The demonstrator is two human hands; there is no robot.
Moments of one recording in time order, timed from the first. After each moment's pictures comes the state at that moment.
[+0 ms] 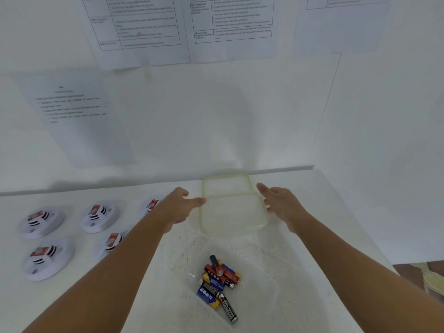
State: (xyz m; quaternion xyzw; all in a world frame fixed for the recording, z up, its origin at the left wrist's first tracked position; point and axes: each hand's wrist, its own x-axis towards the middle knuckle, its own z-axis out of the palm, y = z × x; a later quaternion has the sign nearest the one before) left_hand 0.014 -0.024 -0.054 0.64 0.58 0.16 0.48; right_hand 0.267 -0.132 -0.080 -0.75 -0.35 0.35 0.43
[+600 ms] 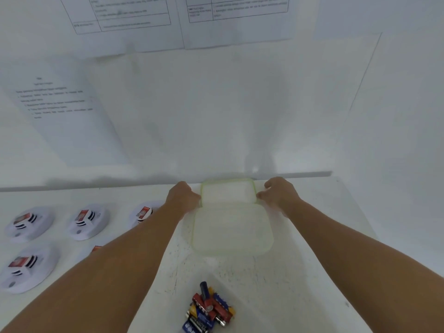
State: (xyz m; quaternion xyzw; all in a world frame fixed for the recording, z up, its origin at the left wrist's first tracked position) left_hand 0.072 0.063 -0.099 0.66 0.67 0.13 0.31; right_hand 0.307 -0.039 -0.093 -0.82 -0.40 0.29 0.28
